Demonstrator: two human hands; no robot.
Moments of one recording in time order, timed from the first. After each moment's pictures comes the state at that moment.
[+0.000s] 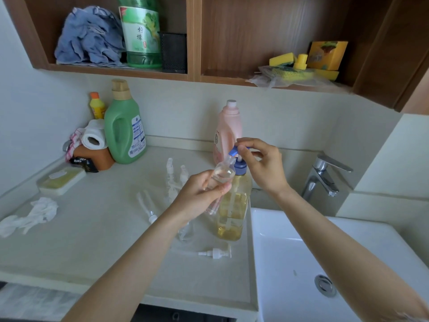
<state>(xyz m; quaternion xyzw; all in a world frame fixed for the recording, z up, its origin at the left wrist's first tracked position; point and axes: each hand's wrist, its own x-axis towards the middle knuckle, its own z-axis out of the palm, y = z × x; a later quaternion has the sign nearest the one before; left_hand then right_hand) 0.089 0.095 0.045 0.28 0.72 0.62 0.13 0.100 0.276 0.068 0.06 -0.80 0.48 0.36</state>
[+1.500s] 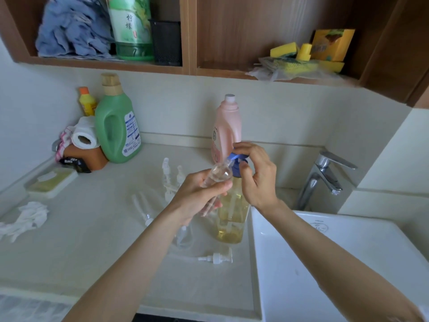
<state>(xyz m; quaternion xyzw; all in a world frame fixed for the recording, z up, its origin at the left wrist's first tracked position) 0.074 0.102 0.050 0.23 0.68 0.67 0.20 0.092 0.259 0.043 0.12 -0.76 0.38 0.51</state>
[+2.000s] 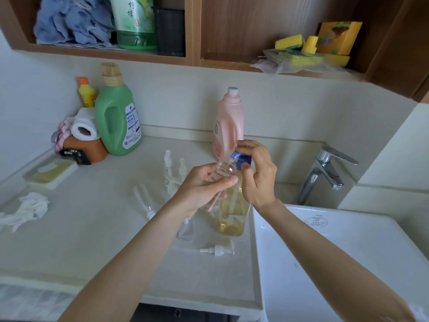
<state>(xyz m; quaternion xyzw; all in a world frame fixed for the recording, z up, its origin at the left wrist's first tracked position) 0.072 0.104 0.042 0.24 0.67 0.67 0.19 0.092 0.251 0.029 0.12 -0.76 0.37 0.52</state>
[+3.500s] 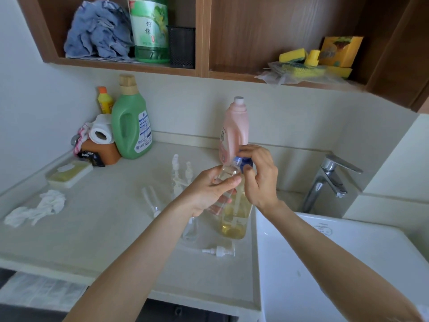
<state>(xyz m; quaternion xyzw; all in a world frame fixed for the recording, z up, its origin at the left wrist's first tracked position) 0.084 0.107 0.054 0.23 0.70 0.64 0.22 0.100 0.253 0.039 0.13 -0.78 0.35 0.51</state>
